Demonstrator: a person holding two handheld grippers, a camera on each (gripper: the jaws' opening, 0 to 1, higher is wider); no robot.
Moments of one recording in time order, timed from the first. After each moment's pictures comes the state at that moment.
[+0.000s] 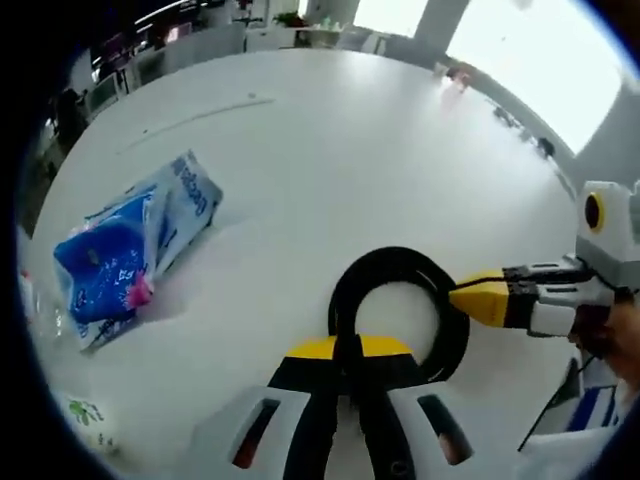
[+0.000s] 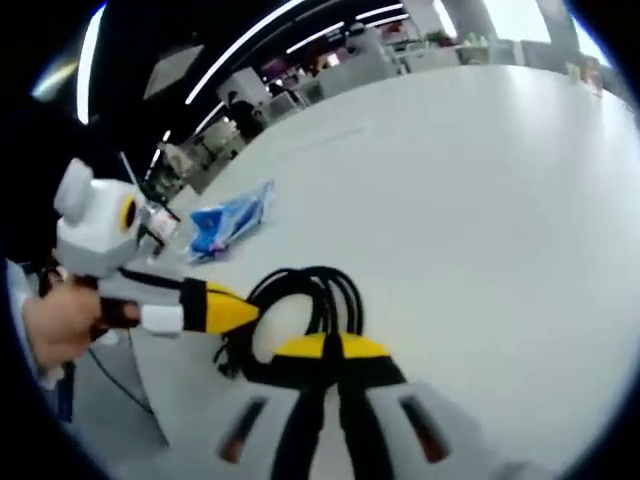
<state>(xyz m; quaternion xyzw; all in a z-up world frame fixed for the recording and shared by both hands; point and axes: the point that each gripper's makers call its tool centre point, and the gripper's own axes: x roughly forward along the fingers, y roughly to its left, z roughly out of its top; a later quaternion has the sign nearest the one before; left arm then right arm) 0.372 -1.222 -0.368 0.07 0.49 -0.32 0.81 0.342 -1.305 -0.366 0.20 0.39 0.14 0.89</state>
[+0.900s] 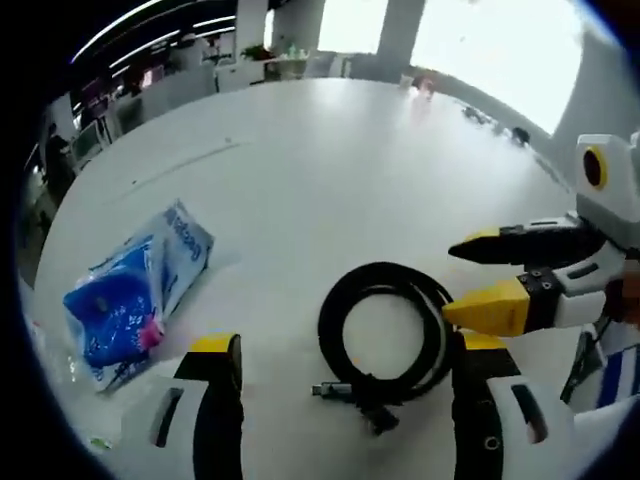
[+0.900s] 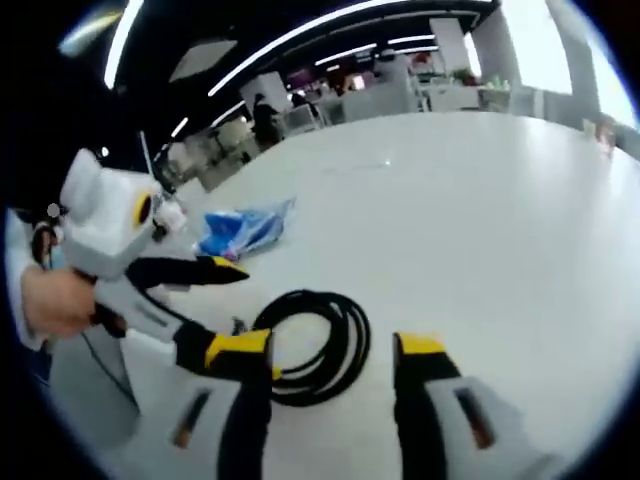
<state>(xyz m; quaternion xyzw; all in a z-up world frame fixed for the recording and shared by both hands) 0.375 -1.227 -0.337 0.11 0.40 -0.37 0.83 0.346 -1.307 -0.320 0.11 0.32 0.14 0.93</state>
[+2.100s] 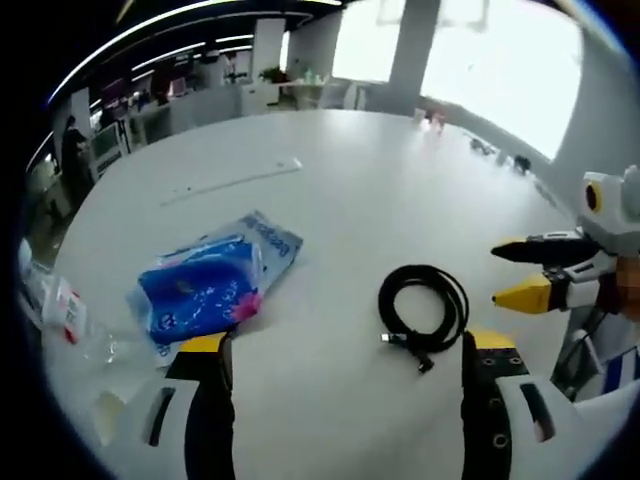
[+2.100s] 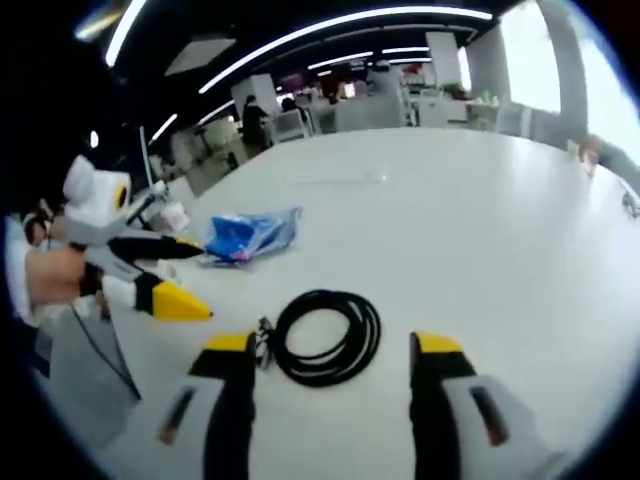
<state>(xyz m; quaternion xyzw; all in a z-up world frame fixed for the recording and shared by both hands) 0.383 -1.147 -0.301 0.07 0.38 -0.36 0.85 0.320 -1.294 -0.298 0.09 0.34 0.11 0.93</state>
